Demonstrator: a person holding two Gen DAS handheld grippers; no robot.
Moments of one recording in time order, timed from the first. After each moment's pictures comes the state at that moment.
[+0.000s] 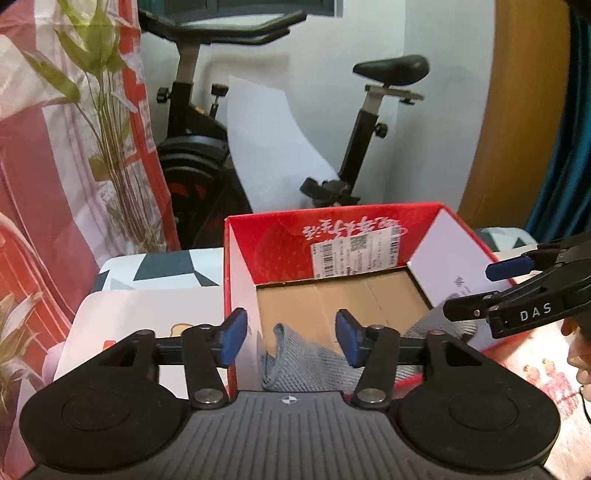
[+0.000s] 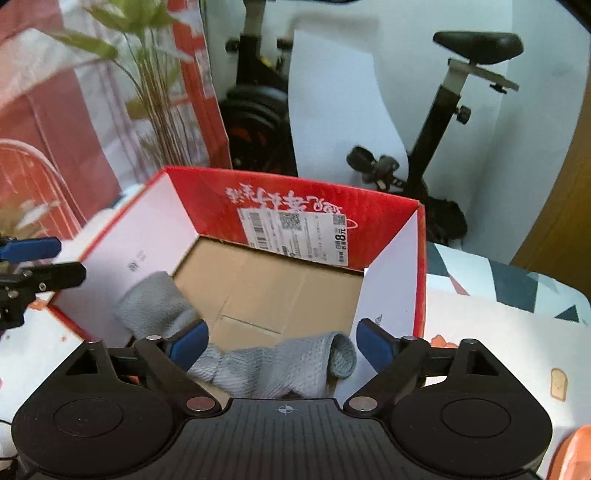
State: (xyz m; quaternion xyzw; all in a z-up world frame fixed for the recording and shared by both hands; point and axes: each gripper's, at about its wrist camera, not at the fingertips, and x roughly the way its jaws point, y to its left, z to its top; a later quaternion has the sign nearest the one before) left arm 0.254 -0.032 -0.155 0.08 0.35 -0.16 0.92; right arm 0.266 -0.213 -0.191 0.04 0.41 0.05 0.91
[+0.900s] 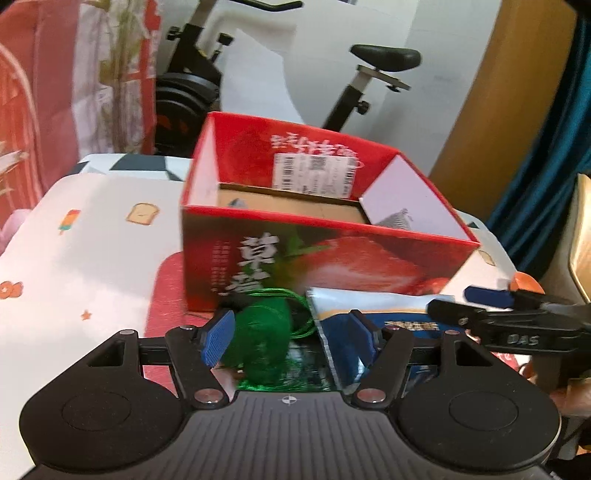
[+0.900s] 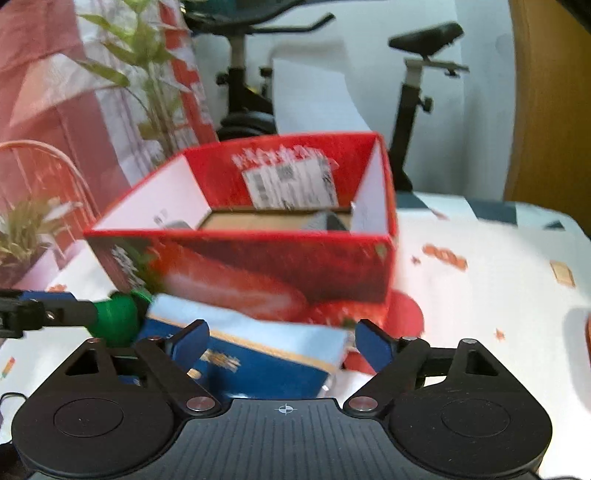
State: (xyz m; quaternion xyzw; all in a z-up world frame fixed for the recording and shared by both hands) left arm 0.158 -0.004 -0.213 -0.03 0.39 -0.19 0.90; right arm 0.134 -0.217 -0.255 0.10 0.35 0.03 0.93
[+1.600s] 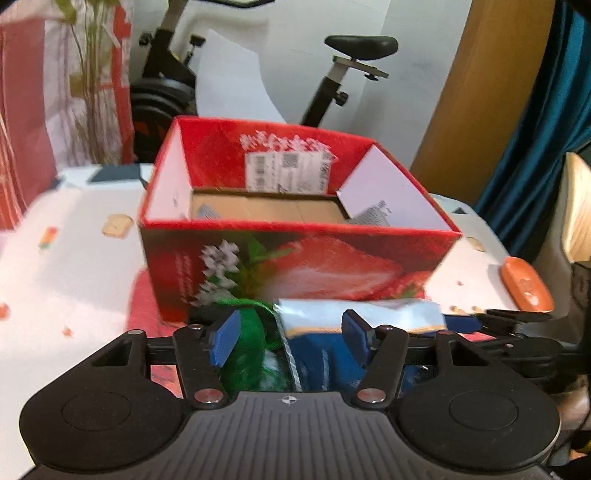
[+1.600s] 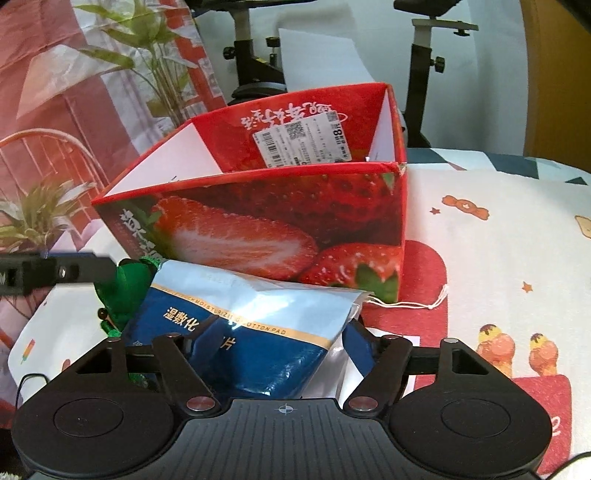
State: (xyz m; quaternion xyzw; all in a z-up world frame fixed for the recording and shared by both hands) left arm 0.159 -0.033 -0.214 -0.01 0.39 -0.22 0.89; right arm 0.129 -0.221 -0.278 0.13 0.38 0.08 0.91
